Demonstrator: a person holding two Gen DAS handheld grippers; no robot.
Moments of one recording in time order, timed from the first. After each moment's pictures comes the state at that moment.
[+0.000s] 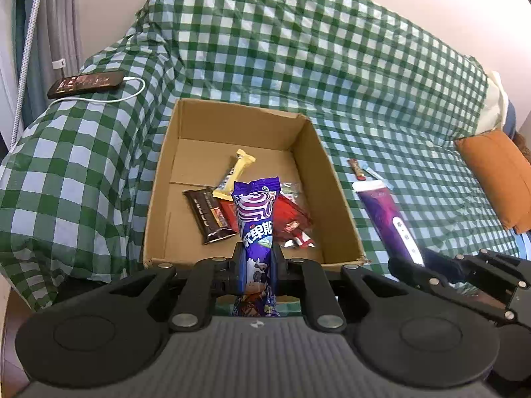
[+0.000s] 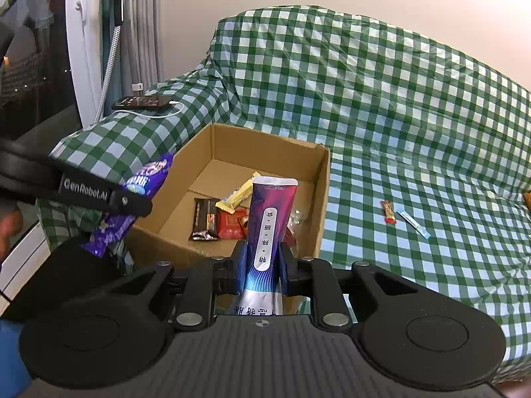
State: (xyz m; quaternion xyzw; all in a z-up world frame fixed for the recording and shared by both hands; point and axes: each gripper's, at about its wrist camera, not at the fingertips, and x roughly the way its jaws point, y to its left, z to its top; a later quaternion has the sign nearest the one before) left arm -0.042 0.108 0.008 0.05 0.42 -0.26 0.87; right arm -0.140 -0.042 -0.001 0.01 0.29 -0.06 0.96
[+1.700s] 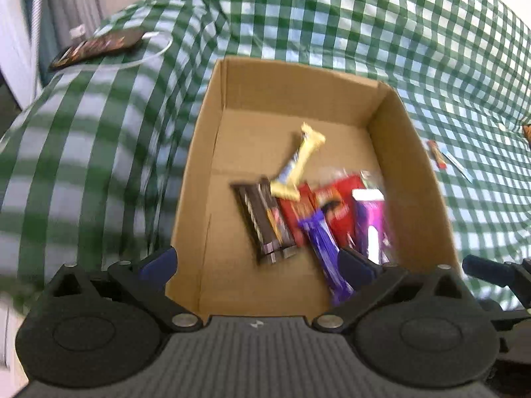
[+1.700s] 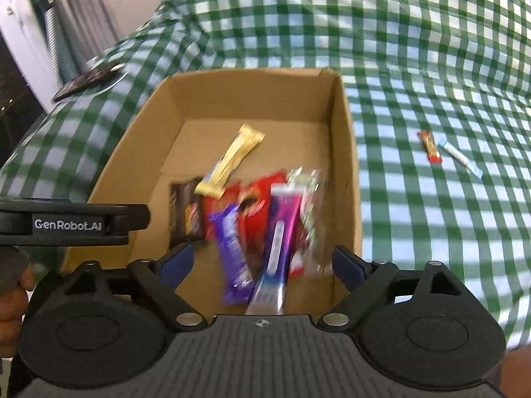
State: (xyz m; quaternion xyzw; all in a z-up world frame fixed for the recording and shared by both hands) left arm 0.047 0.077 -0.059 0.09 0.49 -0.16 0.85; right arm -0.010 -0.116 -0.064 0.13 0.40 -0.06 0.90
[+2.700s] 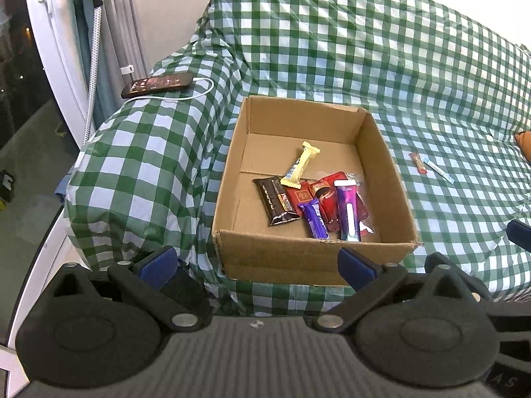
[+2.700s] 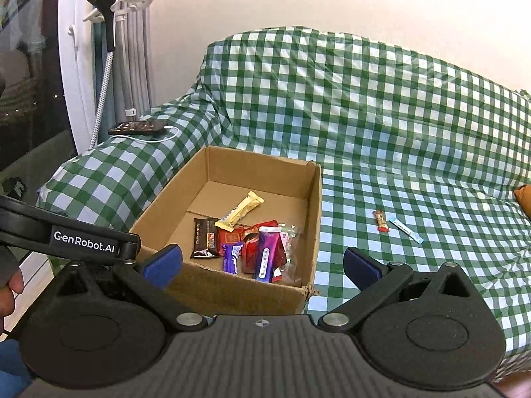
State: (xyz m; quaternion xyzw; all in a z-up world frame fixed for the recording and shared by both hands) left arm -0.095 0.117 0.013 0.10 0.41 -0.13 0.90; right arm -0.168 -0.072 -0.004 0.03 0.24 -0.08 0.97
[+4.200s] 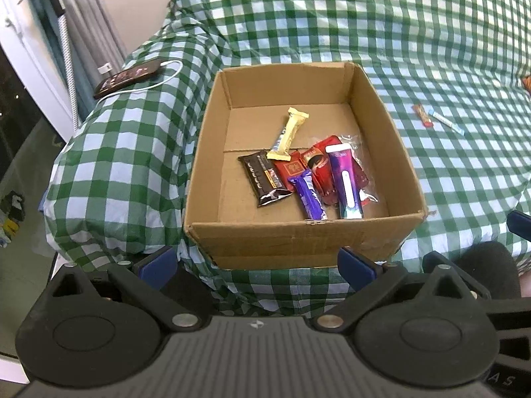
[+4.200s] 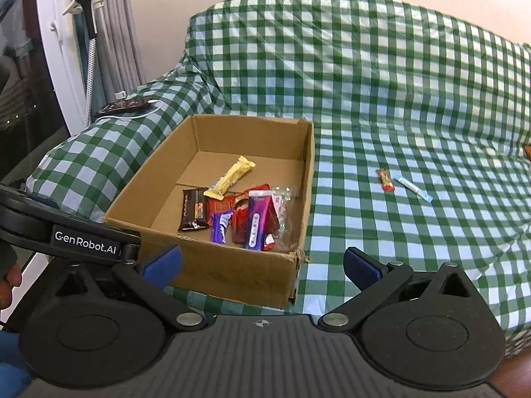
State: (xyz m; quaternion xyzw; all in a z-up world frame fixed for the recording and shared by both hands) left arm -0.073 0.063 -0.026 0.20 0.44 -0.13 0.86; right arm -0.155 -0.118 -0.043 0.08 0.29 -0.07 0.95
